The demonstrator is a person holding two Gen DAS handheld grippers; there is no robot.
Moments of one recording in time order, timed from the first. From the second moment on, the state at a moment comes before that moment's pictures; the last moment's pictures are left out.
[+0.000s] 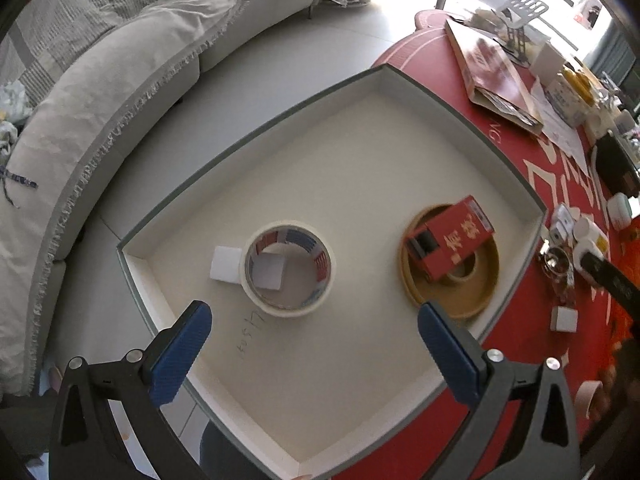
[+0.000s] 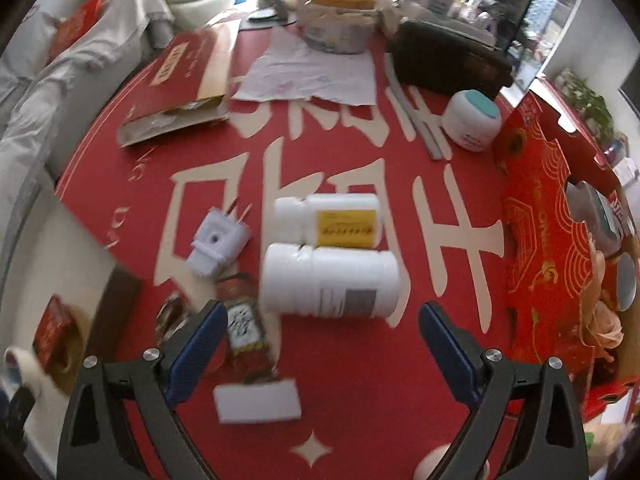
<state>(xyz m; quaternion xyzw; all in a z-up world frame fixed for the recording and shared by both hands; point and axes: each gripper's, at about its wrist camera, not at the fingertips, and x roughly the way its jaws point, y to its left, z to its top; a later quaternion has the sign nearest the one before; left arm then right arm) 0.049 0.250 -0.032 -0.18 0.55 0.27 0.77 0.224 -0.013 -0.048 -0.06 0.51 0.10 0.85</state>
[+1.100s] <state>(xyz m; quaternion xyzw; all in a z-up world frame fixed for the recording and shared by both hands) 0.007 0.212 -0.037 -0.16 0.58 0.24 0.76 0.191 0.052 -0.054 -0.09 0.53 0.26 0.80</state>
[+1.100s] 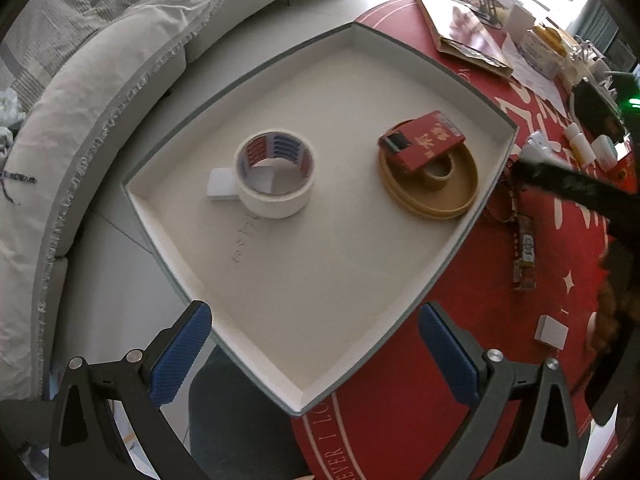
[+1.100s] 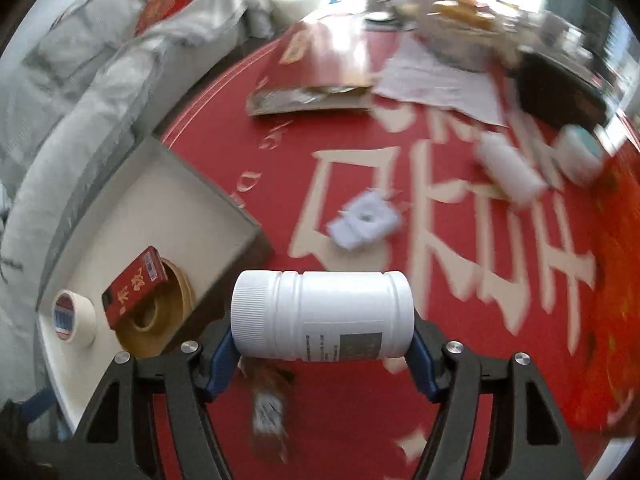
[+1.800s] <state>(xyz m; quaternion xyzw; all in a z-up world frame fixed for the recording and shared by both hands) 0.013 0.097 -0.041 -0.06 0.60 0.14 0.79 0.081 -0.101 -0.038 -0.02 0.58 0.25 0.78</state>
